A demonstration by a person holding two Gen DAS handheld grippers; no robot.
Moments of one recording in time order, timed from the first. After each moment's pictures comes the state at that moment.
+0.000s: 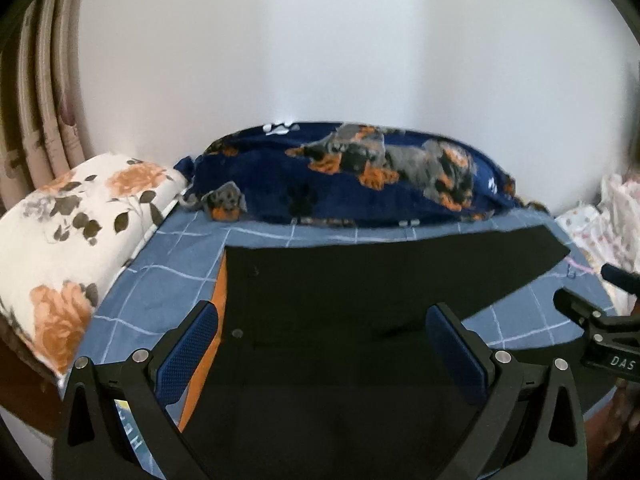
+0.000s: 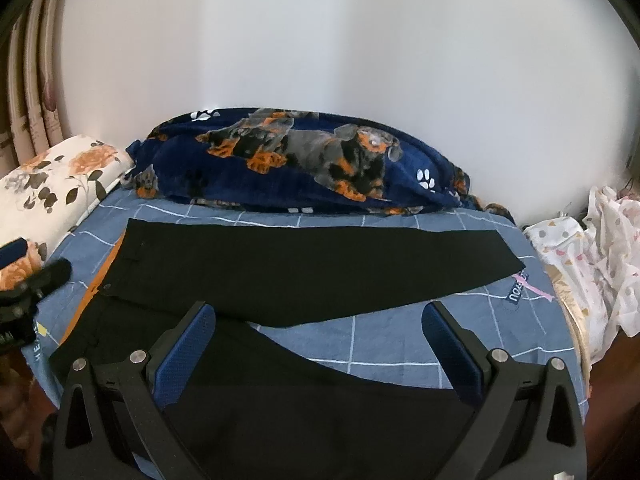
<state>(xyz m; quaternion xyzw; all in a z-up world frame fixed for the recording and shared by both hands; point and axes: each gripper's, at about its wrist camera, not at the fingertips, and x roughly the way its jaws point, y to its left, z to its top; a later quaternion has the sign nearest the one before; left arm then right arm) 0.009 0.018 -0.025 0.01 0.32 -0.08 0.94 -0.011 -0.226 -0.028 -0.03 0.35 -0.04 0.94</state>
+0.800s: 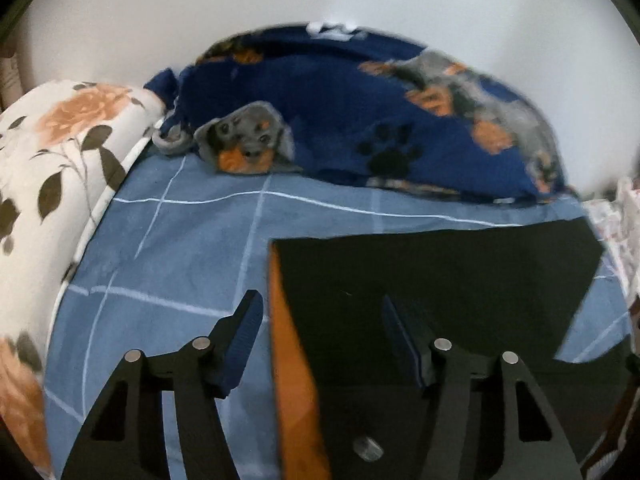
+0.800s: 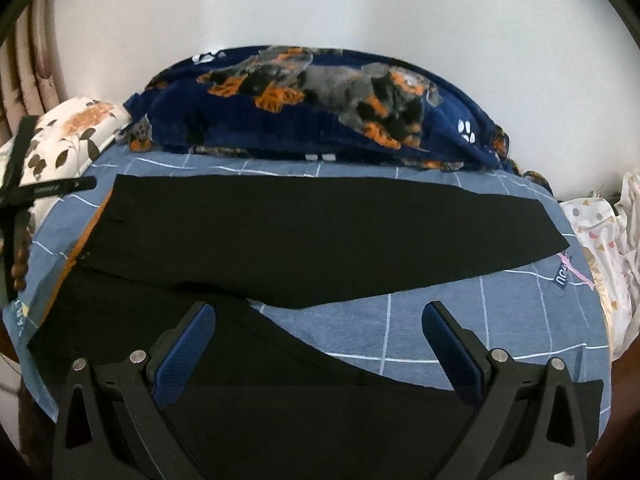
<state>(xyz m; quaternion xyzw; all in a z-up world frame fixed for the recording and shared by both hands) 0.233 0.149 -0.143 -0.02 0.45 -0.11 0.88 0.052 -0.220 -0.102 -0.03 0.43 -0.01 0.90</state>
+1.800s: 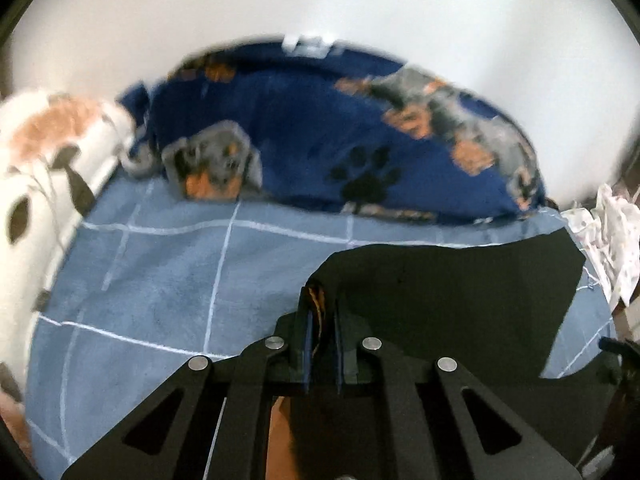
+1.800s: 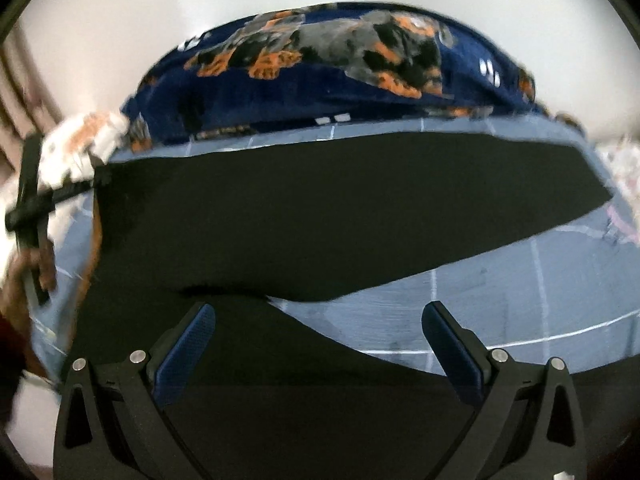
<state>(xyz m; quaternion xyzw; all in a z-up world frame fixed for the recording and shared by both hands) 0.236 0.138 -0.129 -0.03 0.41 -0.16 0.90 0.081 -0.239 -0.136 0.10 0.48 0.03 0.87</state>
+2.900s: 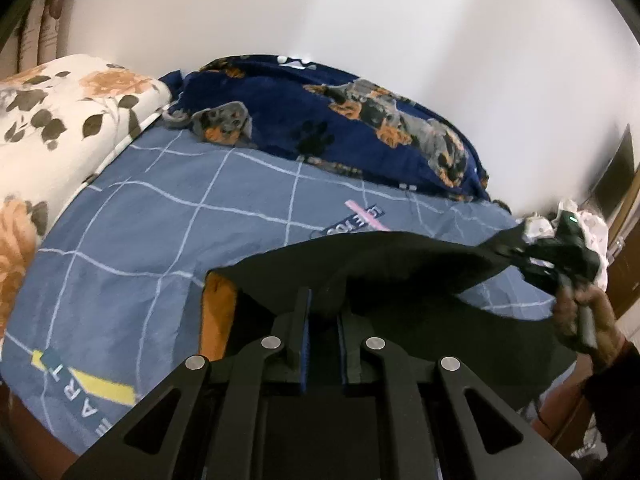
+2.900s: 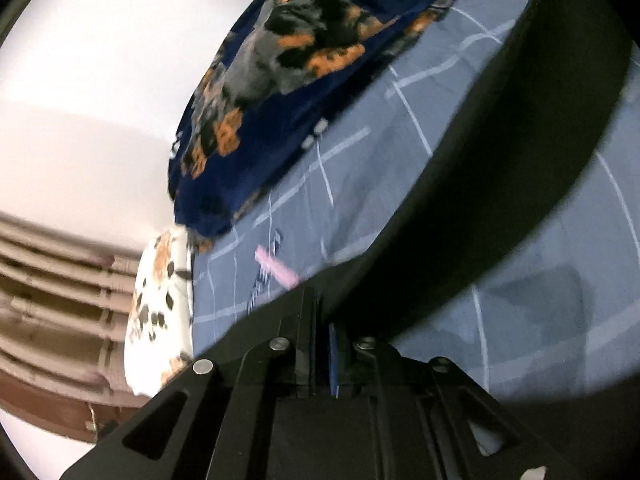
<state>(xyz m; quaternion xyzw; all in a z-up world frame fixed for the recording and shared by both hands) 0.029 0.143 -0.102 -0.10 0.40 -0.16 0.90 0.117 -0.331 -0.166 0.42 0.47 0.11 0.77</state>
